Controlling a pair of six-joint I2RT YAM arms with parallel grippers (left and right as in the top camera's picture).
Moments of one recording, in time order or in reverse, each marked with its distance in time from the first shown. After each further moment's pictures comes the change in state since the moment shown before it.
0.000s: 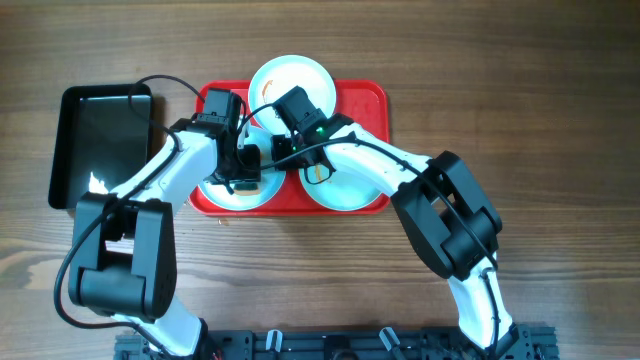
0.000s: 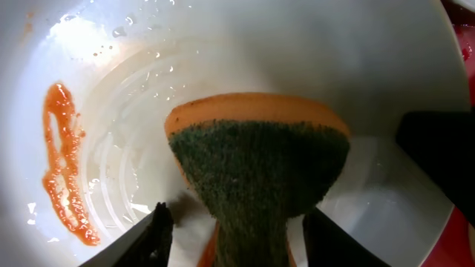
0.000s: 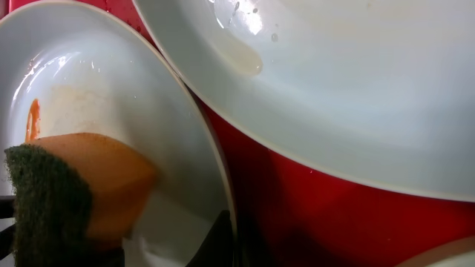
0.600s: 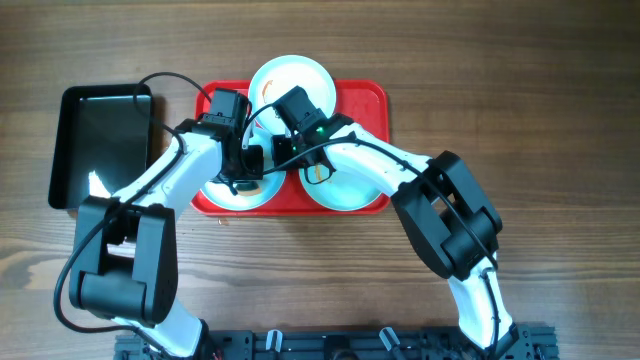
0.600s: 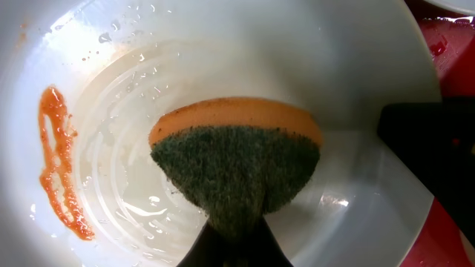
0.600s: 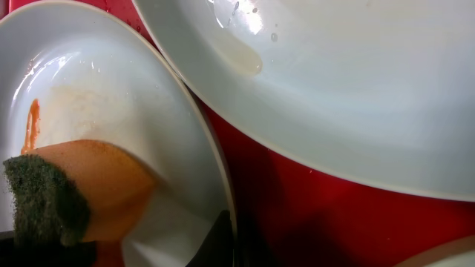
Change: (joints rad) left arm -0.032 -0.017 0.000 -0.003 -0.026 0.003; right arm 0.000 0.000 0.000 -0.001 0.000 0.000
